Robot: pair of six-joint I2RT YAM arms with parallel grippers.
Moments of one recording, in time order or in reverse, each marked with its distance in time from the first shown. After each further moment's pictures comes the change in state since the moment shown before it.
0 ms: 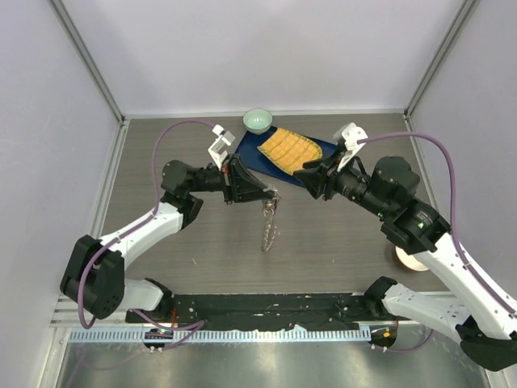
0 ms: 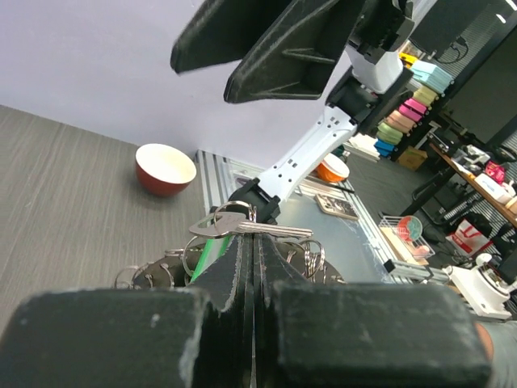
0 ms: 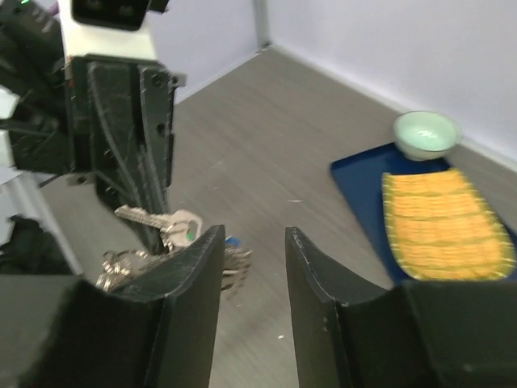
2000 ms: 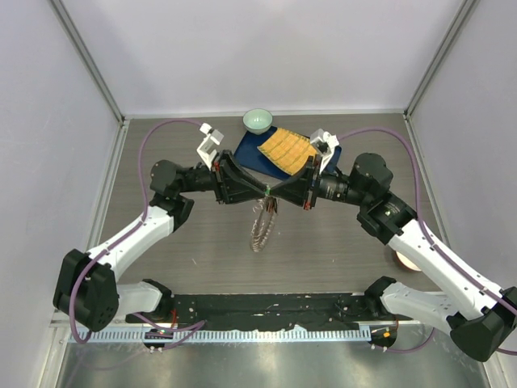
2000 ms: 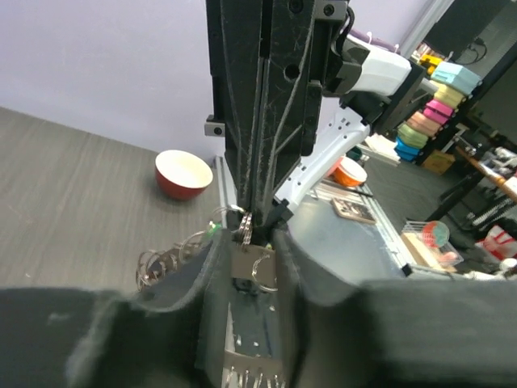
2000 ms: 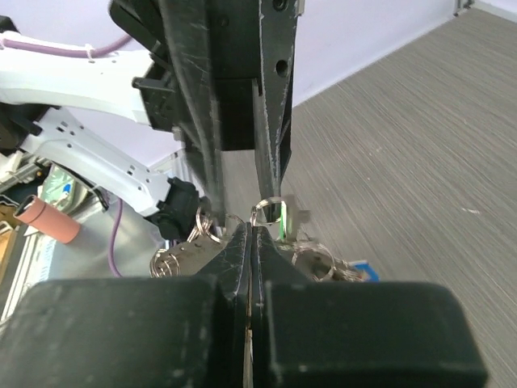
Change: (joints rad) left arm 0.057 -0.094 -0.013 -0.070 0.000 0.035; right arm -0.118 0.111 -0.172 0.357 -0.603 0.333
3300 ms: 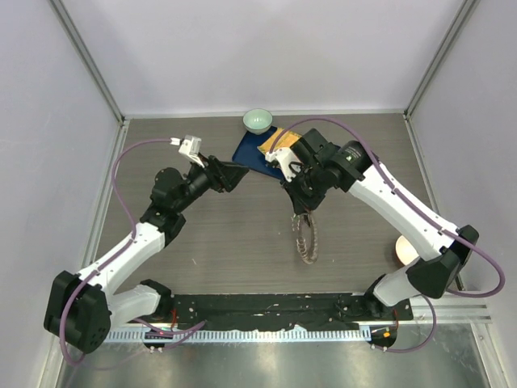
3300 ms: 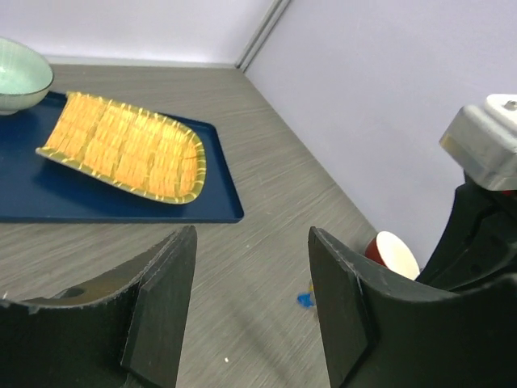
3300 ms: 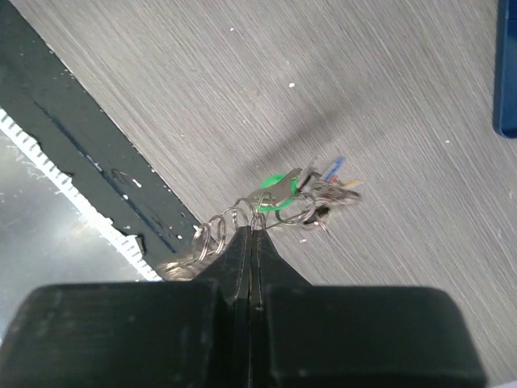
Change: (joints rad) left arm 0.032 -0.153 -0.145 -0.477 -0.784 0.346; right arm 0.104 0.483 0.652 -1.300 0.436 -0.536
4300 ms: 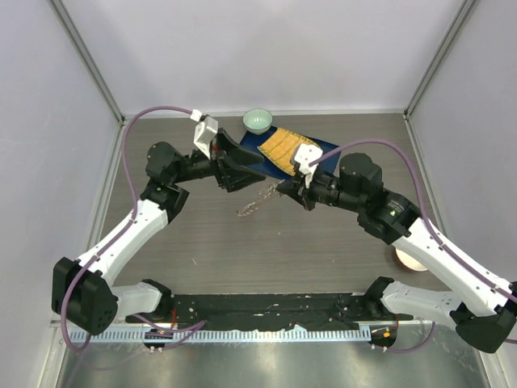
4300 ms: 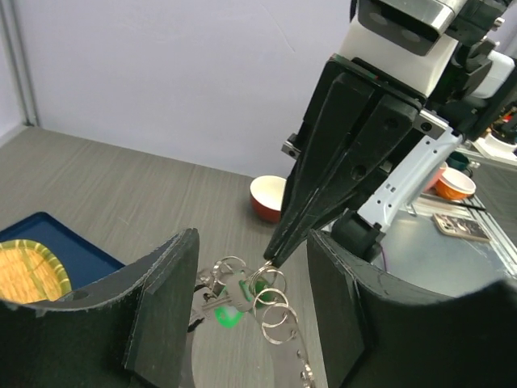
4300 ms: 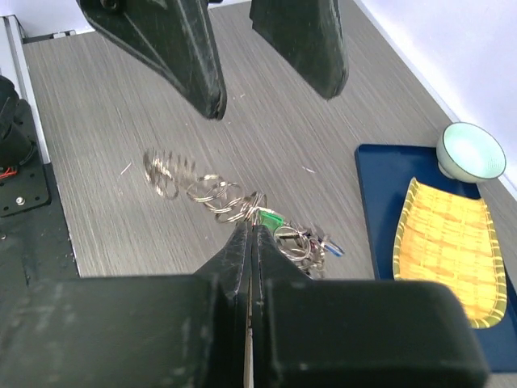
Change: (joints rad) left arm -0.009 0.122 0.303 0.129 0.644 0.048; right arm 0.043 -0.457 -0.465 0.858 -0.081 -0.097
